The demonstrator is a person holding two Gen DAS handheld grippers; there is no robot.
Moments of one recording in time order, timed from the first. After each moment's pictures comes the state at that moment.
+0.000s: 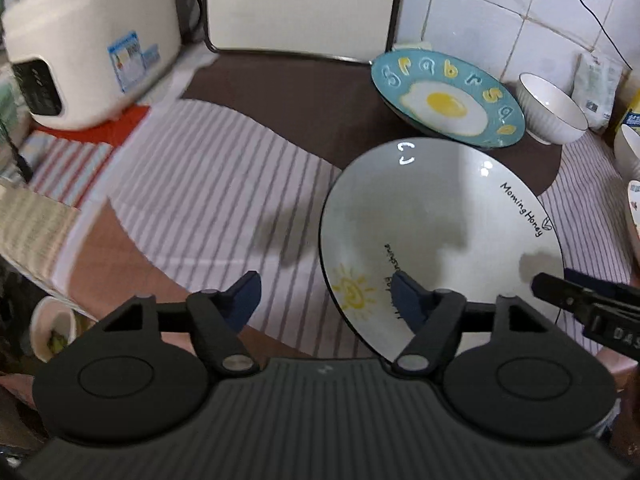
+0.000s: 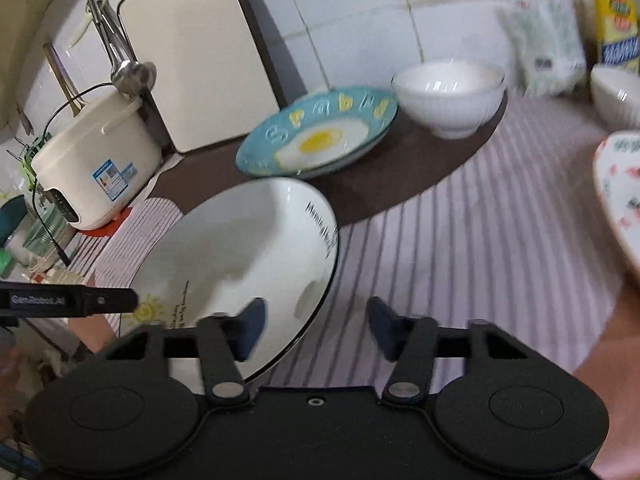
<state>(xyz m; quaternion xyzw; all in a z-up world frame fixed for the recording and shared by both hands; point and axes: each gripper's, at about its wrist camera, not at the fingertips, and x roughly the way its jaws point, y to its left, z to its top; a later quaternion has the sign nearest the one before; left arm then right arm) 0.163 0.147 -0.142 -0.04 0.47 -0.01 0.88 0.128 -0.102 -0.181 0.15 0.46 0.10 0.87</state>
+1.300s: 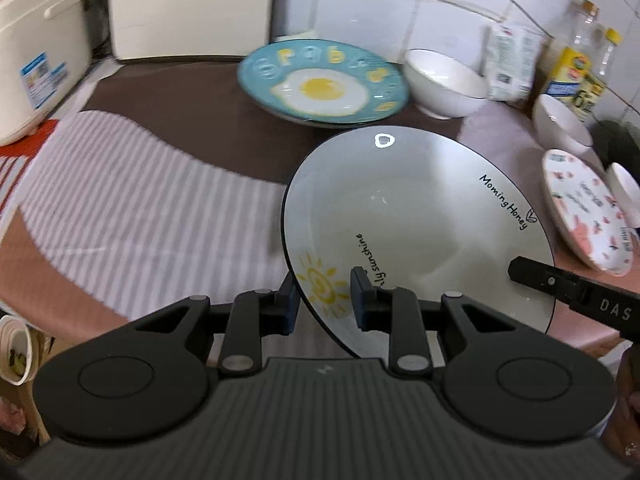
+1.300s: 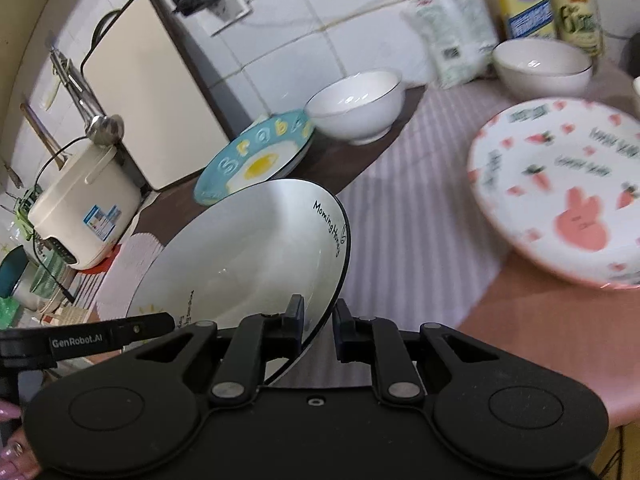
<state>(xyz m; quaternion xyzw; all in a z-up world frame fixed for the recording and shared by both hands) 0.144 0.058 -0.135 -0.03 0.45 -0.10 0.88 0.090 -0.180 -0.150 0.20 0.44 0.05 0.87</state>
